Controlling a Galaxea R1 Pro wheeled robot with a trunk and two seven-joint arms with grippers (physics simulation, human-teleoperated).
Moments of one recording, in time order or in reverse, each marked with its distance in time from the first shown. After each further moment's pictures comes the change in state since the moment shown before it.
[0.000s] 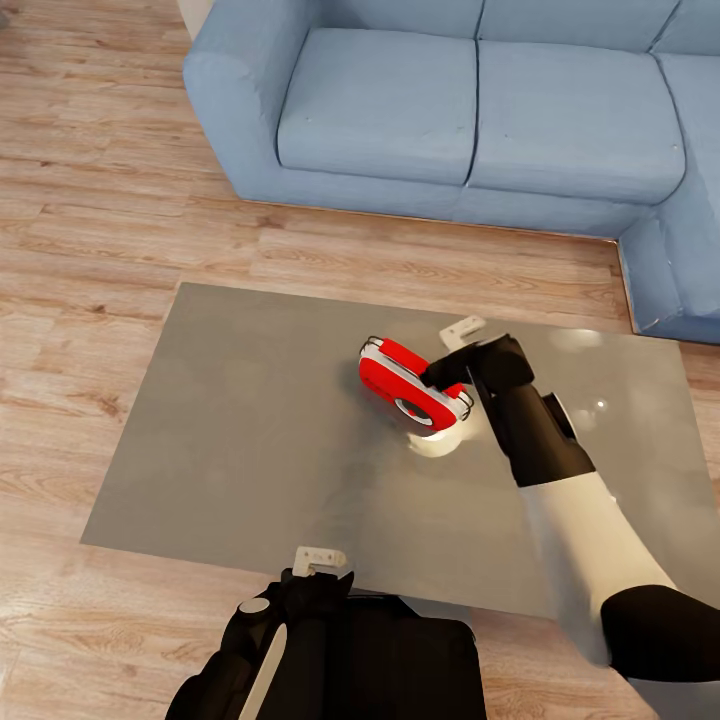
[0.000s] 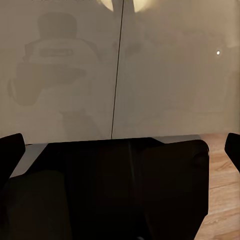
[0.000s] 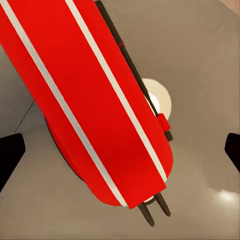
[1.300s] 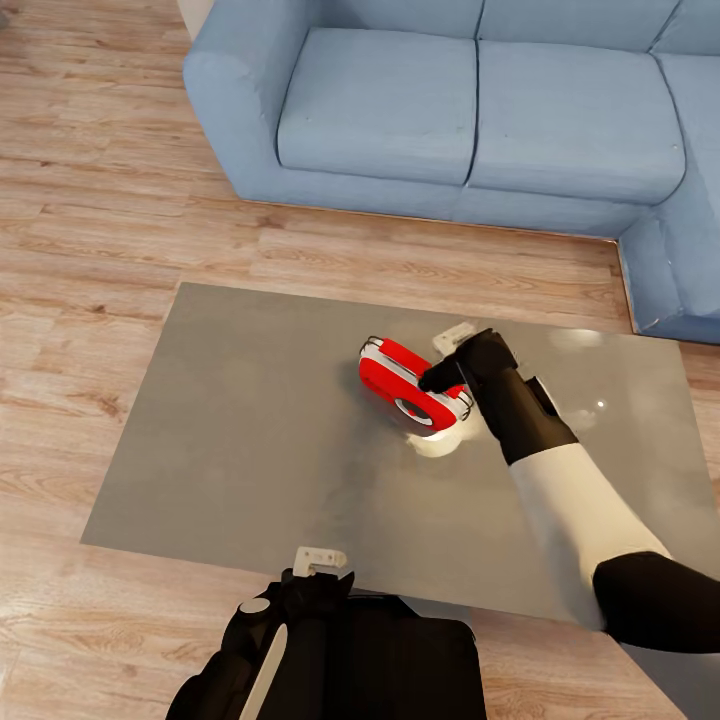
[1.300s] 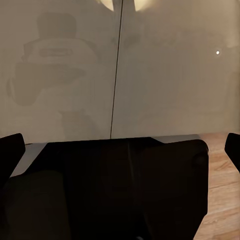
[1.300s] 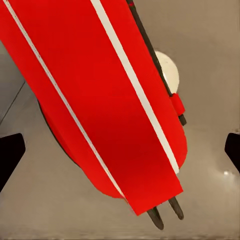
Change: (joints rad) left arm 0.000 -0.002 0.000 0.002 0.000 0.000 0.000; right arm -0.092 0.008 0.017 0.225 0.001 0.000 0.008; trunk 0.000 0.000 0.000
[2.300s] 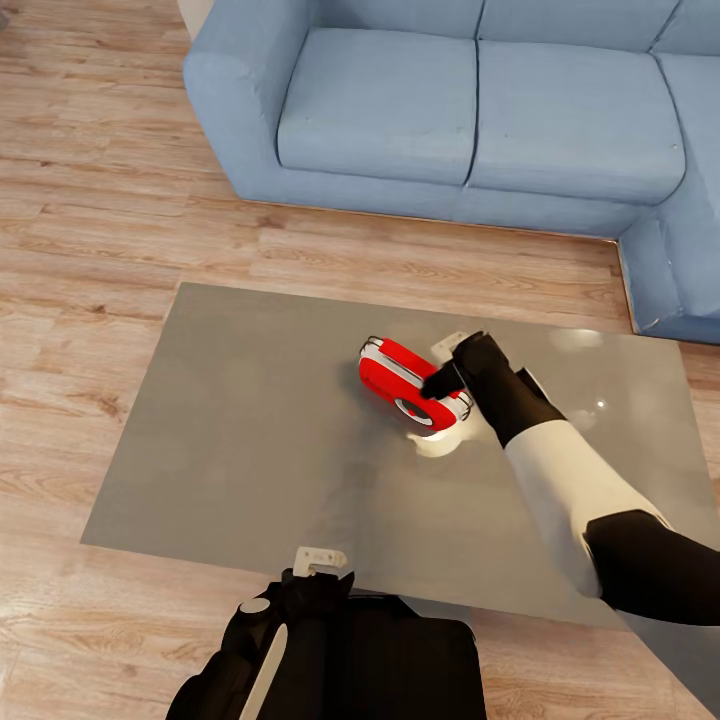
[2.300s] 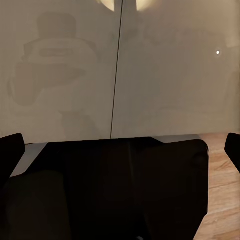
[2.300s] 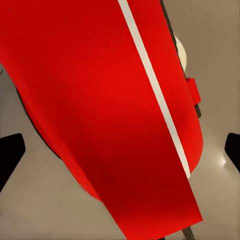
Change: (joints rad) left arm 0.000 0.000 0.000 0.000 -0.001 0.000 0.000; right arm -0.094 0.004 -0.001 0.279 0.006 -0.107 -0.001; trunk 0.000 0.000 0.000
